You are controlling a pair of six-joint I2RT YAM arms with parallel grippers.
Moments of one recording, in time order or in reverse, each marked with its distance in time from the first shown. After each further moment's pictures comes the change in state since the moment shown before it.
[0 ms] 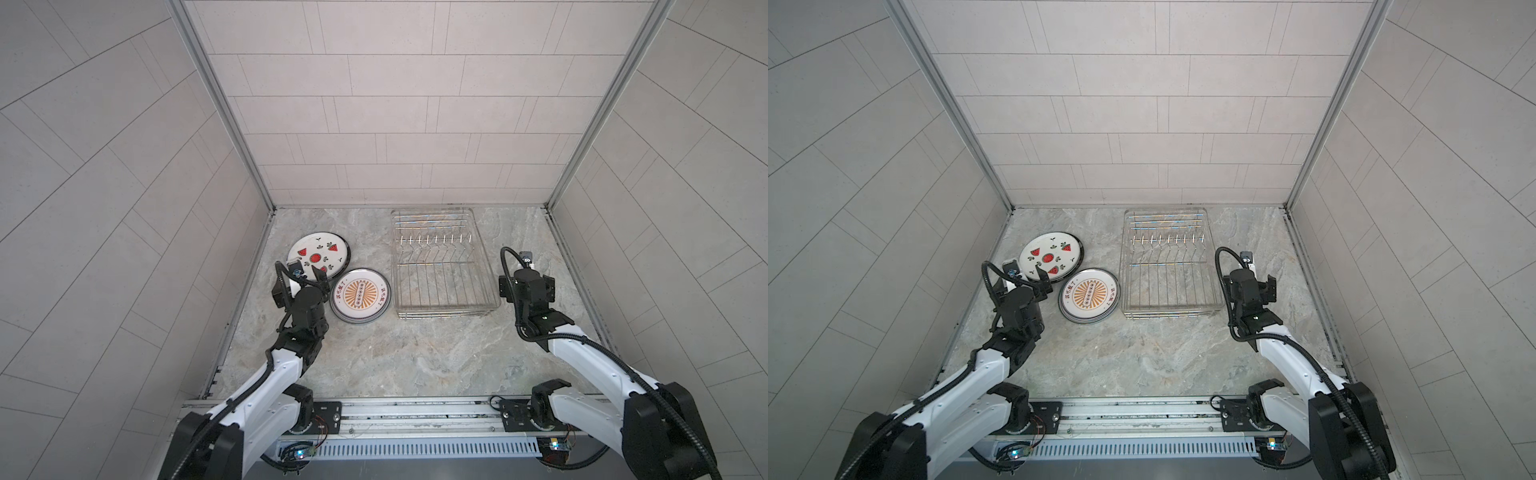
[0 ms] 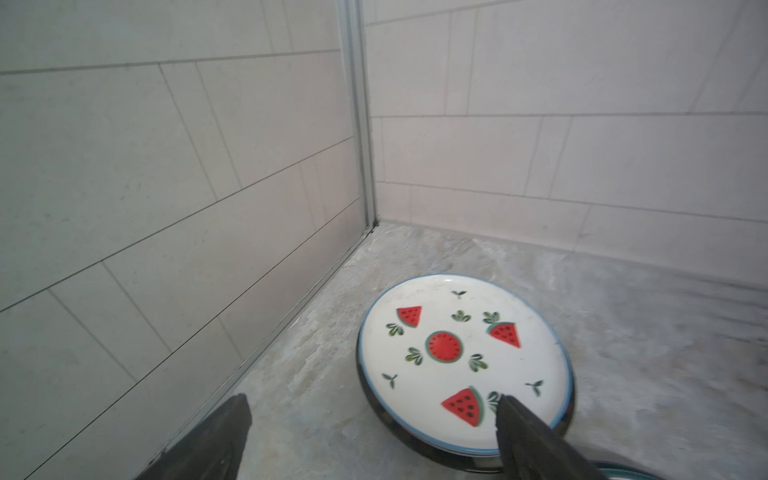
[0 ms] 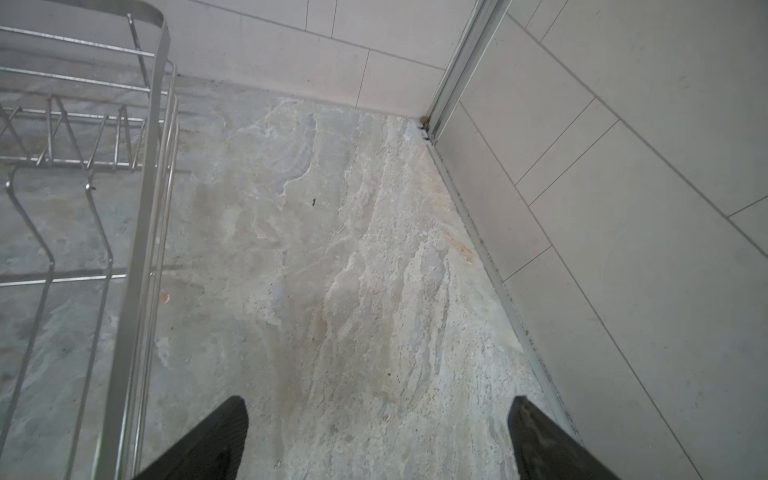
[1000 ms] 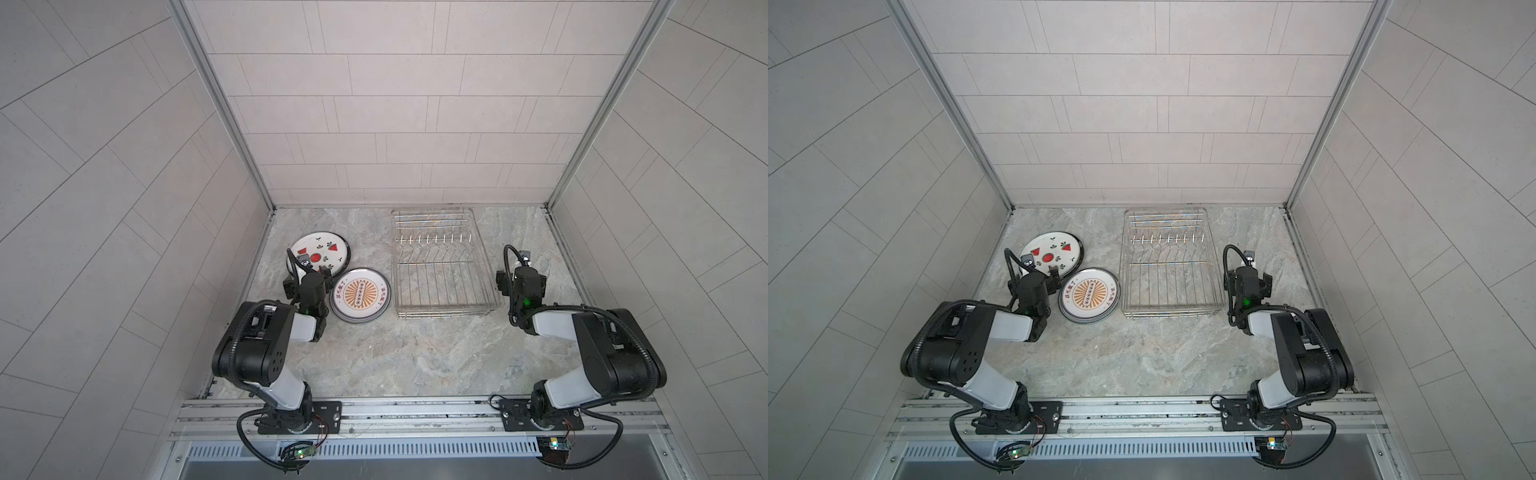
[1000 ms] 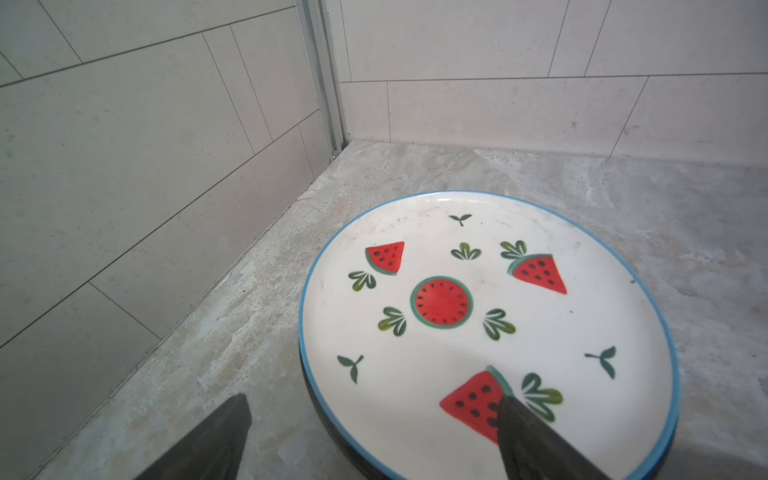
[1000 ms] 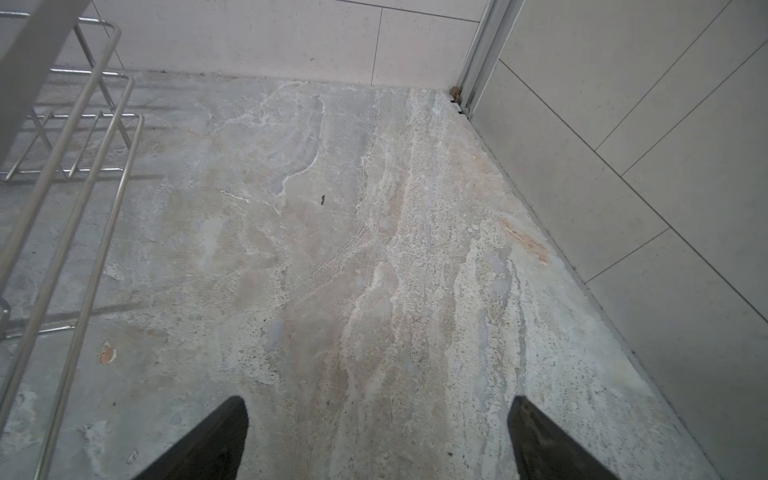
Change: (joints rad) left arm 0.122 0.616 0.109 0.382 0.222 -0.005; right arm -0.139 0.429 -0.044 0.495 -0.207 0.030
